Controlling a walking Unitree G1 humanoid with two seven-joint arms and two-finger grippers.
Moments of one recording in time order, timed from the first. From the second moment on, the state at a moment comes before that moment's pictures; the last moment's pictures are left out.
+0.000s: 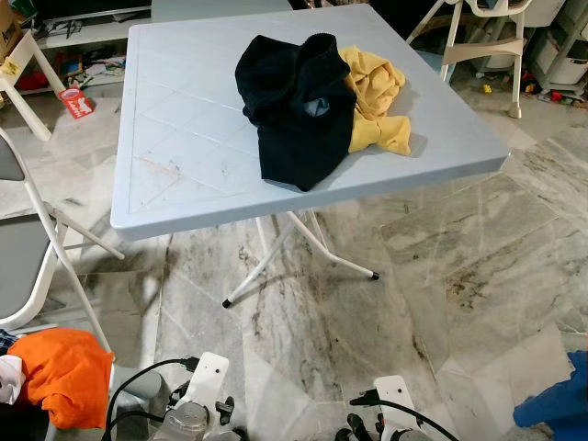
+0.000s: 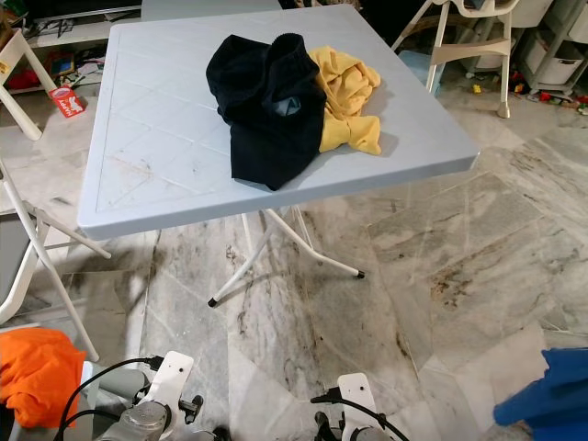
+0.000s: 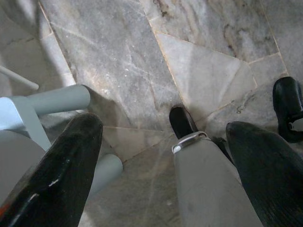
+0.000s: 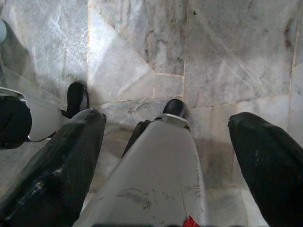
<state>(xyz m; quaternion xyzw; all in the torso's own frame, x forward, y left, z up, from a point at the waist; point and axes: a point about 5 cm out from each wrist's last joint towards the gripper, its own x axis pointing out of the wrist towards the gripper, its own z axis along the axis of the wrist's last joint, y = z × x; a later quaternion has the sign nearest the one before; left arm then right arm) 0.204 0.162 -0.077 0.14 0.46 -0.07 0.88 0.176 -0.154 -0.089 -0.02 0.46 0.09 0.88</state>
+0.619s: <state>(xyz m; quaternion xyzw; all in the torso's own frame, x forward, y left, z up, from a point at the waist) 0.222 0.164 -0.067 0.16 0.43 -0.07 0.89 0.173 -0.113 -0.090 0.00 0.46 0.11 0.88</state>
